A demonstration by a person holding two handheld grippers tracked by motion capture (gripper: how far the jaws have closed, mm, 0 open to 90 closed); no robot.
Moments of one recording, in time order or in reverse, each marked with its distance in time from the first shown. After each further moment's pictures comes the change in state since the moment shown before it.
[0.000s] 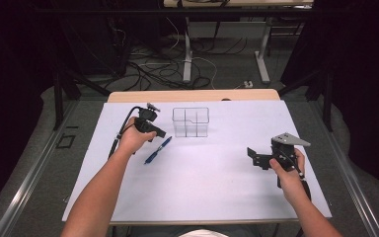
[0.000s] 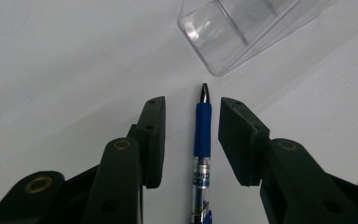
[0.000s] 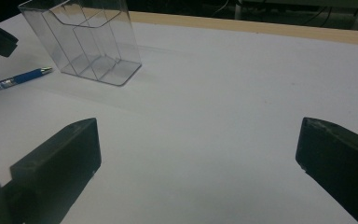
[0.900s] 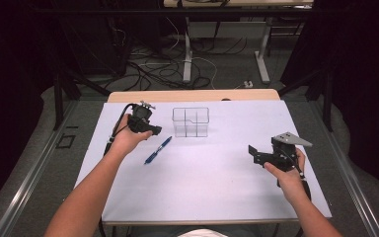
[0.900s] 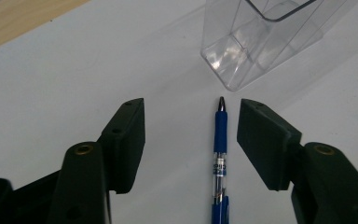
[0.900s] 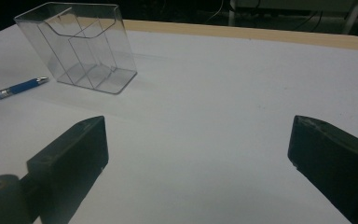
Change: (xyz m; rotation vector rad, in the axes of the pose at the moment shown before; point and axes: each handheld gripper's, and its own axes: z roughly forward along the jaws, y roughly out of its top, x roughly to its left) left arm -0.017 -0.006 -0.040 -0.122 0.158 0.055; right arm 0.000 0.002 -0.002 -0.022 -0.022 0.019
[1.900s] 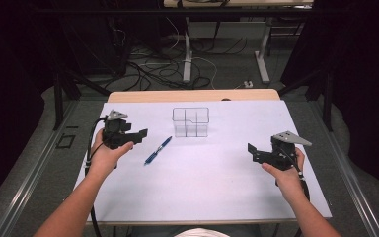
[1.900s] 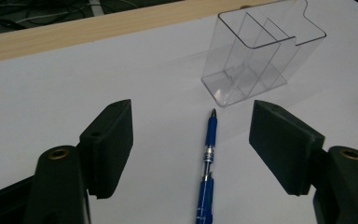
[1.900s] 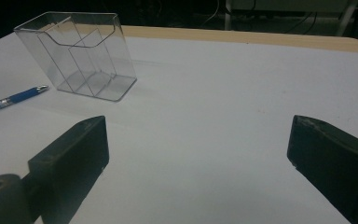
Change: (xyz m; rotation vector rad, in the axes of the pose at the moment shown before) left arm 0.007 -0.063 -0.060 -0.291 -0.004 -0.150; right arm 0.004 0.004 -0.001 -0.011 -0.016 0.017
